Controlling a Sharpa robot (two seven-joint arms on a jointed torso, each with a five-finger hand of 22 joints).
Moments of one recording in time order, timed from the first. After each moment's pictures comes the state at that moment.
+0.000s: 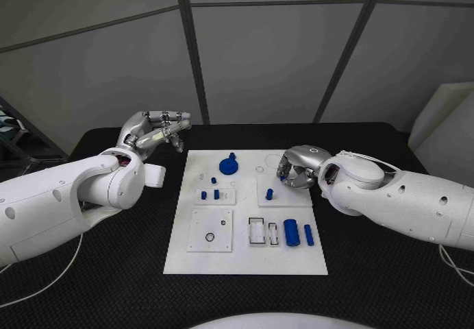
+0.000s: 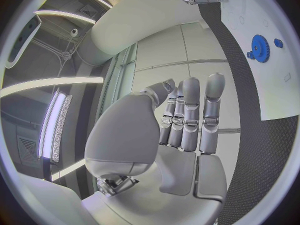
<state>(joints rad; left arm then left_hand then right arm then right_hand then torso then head) 1.14 -0.94 0.06 1.53 -0.14 -0.42 0.43 1.38 -0.15 0.51 0.00 0.13 1.08 0.15 0.12 0.08 1.09 0.08 0.33 0.15 1.23 0.00 0.99 0.50 0.13 1.18 0.10 0.75 0.95 1.15 -0.76 -0.02 1.44 -1.65 -0.22 -0.19 1.45 -0.18 0.42 0.07 0.27 1.11 0.14 0.08 0.07 1.24 0.07 0.11 0.07 1.47 -0.01 1.14 1.04 0.12 1.25 0.09 1.25 1.10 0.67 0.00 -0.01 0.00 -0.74</state>
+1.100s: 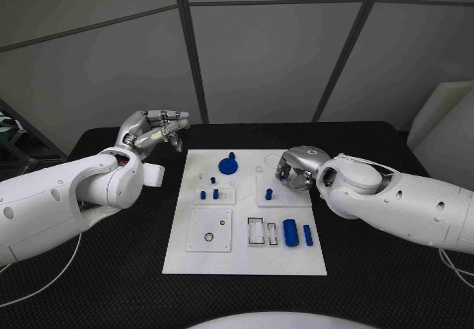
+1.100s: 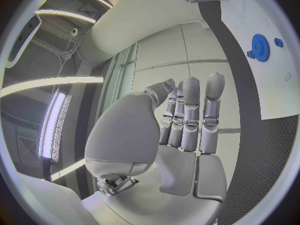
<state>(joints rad) 1.14 -0.94 0.06 1.53 -0.13 -0.42 0.43 1.38 -0.15 0.50 0.00 0.13 1.08 0.15 0.12 0.08 1.09 0.08 0.33 0.15 1.23 0.00 0.99 0.50 0.13 1.18 0.10 0.75 0.95 1.13 -0.76 -0.02 1.47 -1.72 -0.26 -0.22 1.46 -0.14 0.46 0.03 0.23 1.18 0.12 0.10 0.09 1.30 0.05 0.12 0.08 1.47 -0.02 1.19 1.06 0.09 1.32 0.08 1.34 1.23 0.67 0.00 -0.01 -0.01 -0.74</state>
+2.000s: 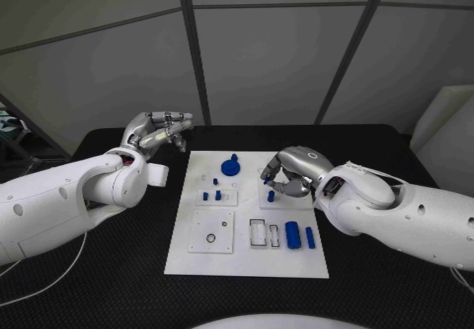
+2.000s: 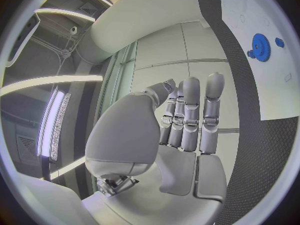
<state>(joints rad) 1.14 -0.92 0.06 1.51 -0.12 -0.42 0.43 1.38 -0.15 0.50 0.00 0.13 1.08 0.15 0.12 0.08 1.08 0.08 0.34 0.15 1.23 0.01 0.99 0.49 0.13 1.17 0.10 0.74 0.94 1.13 -0.82 -0.02 1.69 -1.65 -0.42 -0.17 1.46 -0.14 0.48 0.02 0.24 1.19 0.12 0.10 0.09 1.30 0.05 0.11 0.08 1.47 -0.02 1.21 1.07 0.09 1.32 0.08 1.35 1.24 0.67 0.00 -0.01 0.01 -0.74</state>
